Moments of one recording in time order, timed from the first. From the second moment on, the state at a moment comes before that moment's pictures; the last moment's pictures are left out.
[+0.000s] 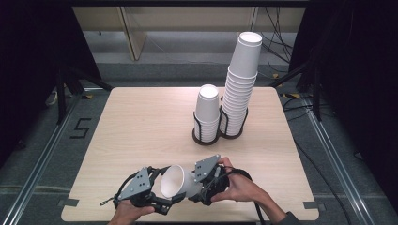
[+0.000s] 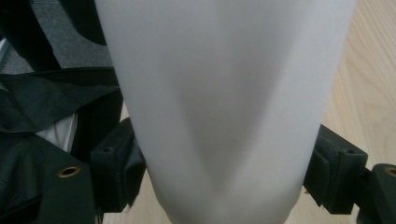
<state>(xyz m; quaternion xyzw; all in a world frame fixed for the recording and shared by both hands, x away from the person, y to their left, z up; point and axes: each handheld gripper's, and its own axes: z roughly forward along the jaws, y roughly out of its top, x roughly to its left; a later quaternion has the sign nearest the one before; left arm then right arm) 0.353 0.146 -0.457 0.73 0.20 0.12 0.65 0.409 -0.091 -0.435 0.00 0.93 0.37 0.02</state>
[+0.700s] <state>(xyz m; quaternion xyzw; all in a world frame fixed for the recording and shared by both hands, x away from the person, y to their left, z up) 0.353 0.144 -0.458 0.70 0.23 0.12 0.67 0.413 -0.089 -0.448 0.04 0.90 0.43 -0.04</state>
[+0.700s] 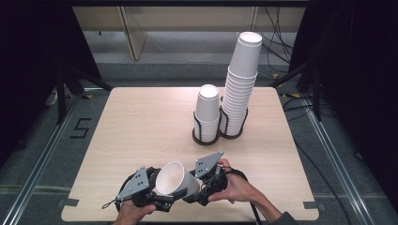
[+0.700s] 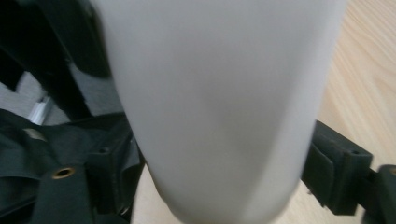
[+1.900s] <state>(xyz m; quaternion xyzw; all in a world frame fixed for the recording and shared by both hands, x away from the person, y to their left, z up) 0.380 0.176 -0.465 0.71 0.36 0.26 0.54 0.411 -0.146 -0.463 0.20 0.89 0.39 0.10</state>
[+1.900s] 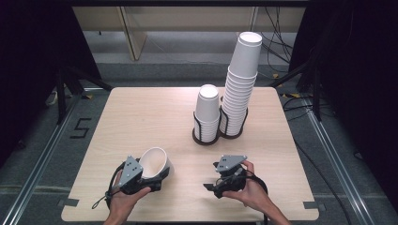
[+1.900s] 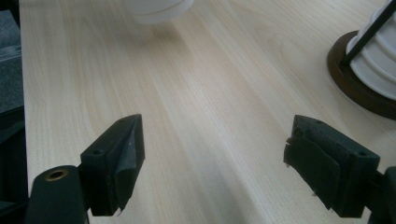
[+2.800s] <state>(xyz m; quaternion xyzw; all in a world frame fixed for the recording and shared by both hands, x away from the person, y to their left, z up) 0.393 0.199 -0.467 0.70 0.41 0.30 0.51 0.397 -0.155 -0.469 0.21 0.90 0.38 0.10</state>
